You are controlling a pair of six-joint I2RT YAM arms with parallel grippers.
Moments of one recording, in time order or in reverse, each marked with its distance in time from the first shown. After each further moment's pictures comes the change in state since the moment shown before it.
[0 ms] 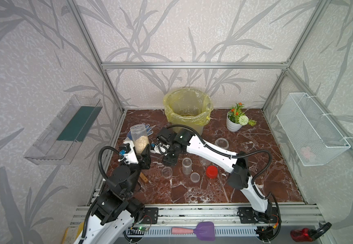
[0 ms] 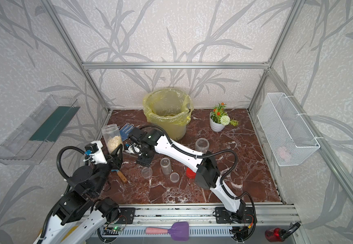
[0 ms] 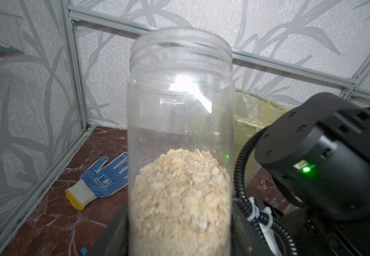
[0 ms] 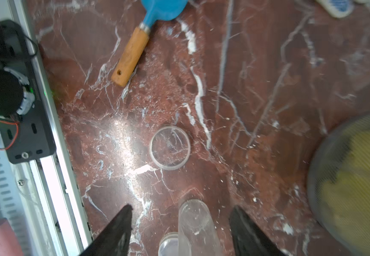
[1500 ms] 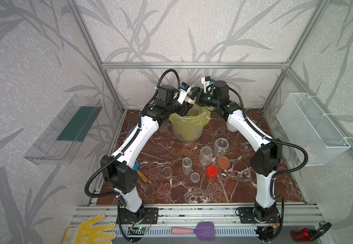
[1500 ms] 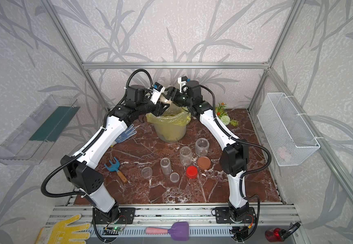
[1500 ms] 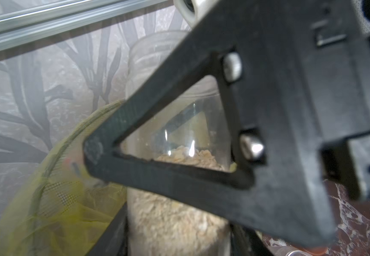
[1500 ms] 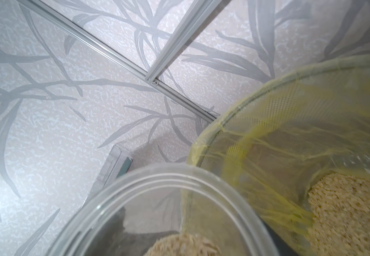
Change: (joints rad) left arm 0.140 1.363 1.185 -0.191 0.676 0.425; right arm -0.567 -0.118 -0.196 1.070 -0.430 1.128
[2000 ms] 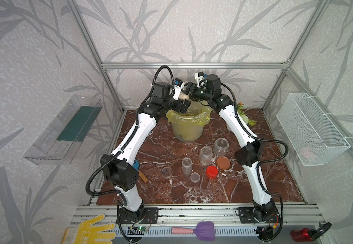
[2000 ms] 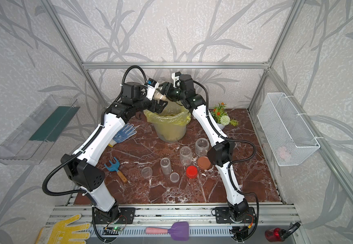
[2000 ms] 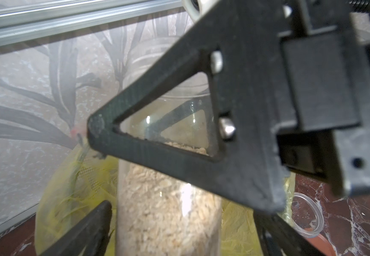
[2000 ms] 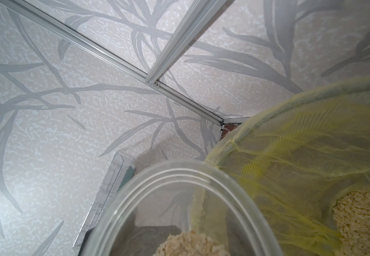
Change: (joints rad) left arm 0.043 -0.007 0.034 -0.033 -0.060 -0.110; right arm 0.032 0.339 0.657 -0.344 0.021 0.021
